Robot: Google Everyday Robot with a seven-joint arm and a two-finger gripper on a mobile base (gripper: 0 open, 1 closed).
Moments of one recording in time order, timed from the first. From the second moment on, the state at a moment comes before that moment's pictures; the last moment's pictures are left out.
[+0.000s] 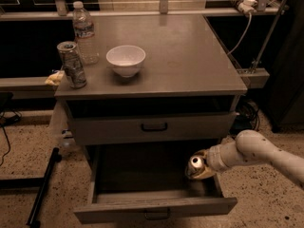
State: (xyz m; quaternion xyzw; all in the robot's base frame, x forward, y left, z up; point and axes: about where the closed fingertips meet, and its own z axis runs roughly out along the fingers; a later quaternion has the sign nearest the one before) arm 0.560 -0.201 0.481 -0.66 0.68 0.13 0.30
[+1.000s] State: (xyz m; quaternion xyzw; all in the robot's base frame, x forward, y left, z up) arm 0.568 -0.168 0.424 -0.65 0.68 0.15 0.31
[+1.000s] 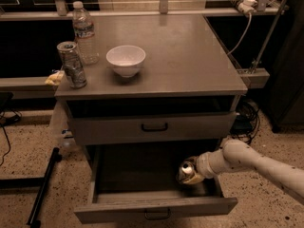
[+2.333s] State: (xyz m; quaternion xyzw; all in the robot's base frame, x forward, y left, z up) arm 0.567 -0.169 0.401 -0.65 0.69 0.15 0.29
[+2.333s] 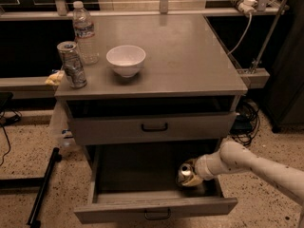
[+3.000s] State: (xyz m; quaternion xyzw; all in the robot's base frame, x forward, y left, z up) arm 0.567 -0.169 0.401 -0.65 0.69 0.15 0.29
